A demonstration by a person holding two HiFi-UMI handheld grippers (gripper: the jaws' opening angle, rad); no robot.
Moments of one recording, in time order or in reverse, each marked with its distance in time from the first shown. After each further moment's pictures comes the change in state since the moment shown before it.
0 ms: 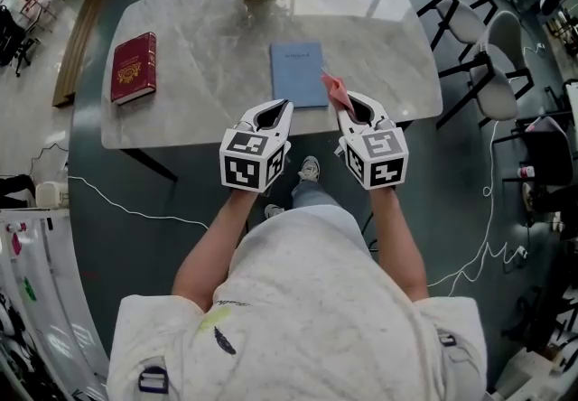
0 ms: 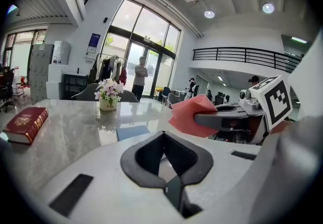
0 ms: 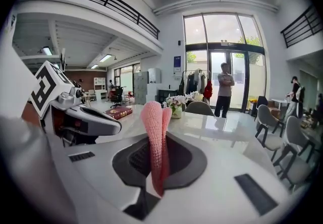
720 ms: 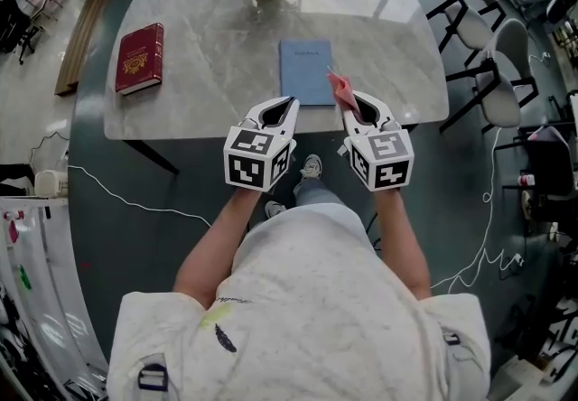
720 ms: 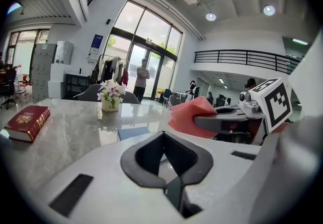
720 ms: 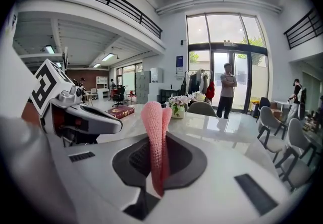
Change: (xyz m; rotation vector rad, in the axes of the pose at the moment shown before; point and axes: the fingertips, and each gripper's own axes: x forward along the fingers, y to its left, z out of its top) left arm -0.005 0.004 0.004 -0.016 -0.026 0.008; right arm 0.004 0.007 0.003 -0.023 0.003 0.015
